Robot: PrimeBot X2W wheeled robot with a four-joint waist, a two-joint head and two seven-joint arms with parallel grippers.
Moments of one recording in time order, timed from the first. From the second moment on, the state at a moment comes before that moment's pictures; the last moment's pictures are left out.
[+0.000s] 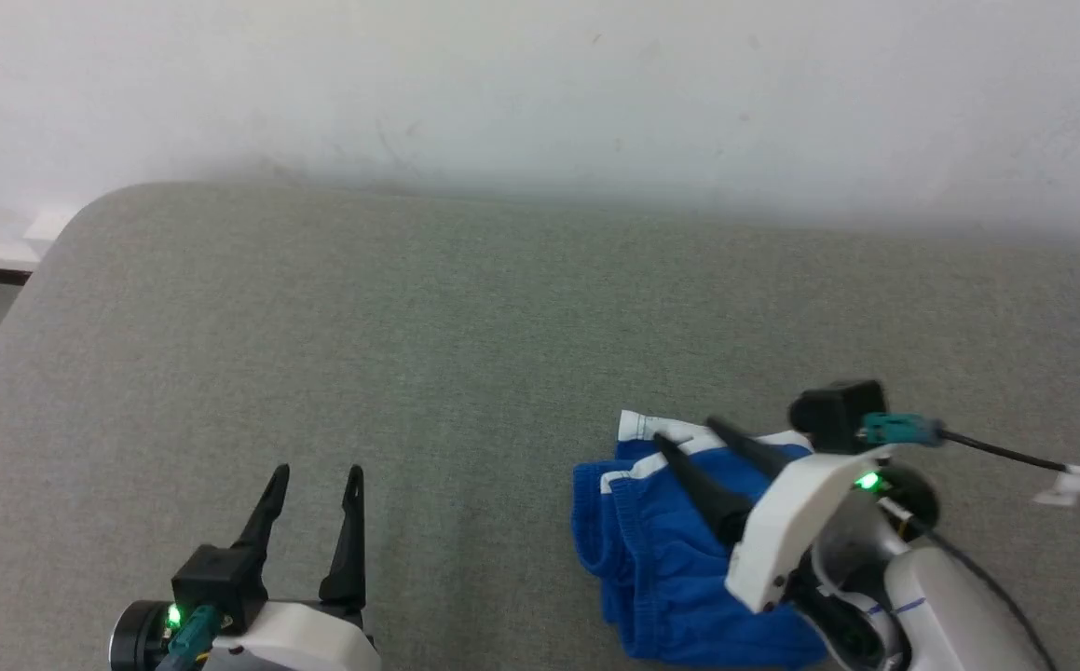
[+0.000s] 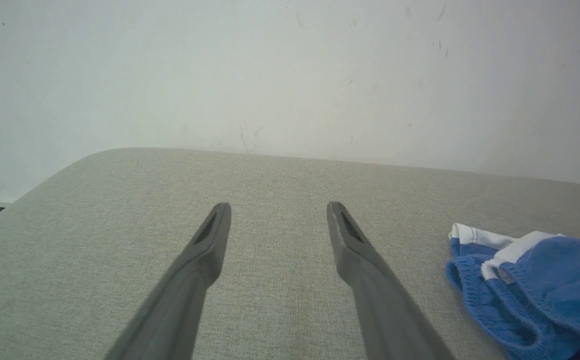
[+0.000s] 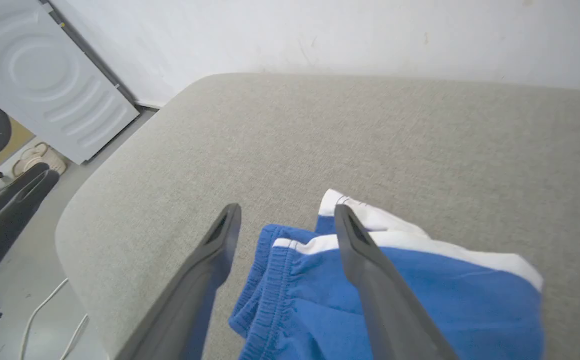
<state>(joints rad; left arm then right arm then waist) 0.02 0.34 -0.35 0.04 -0.42 0.22 -0.24 -0.20 -0.08 0.31 0.19 0.56 0.13 0.37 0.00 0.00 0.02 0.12</state>
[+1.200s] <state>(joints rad) 0.04 0.35 -0.31 0.05 -0.45 0.25 -0.25 0.11 -0.08 -0.29 0.09 0.57 0.13 0.54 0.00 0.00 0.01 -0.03</state>
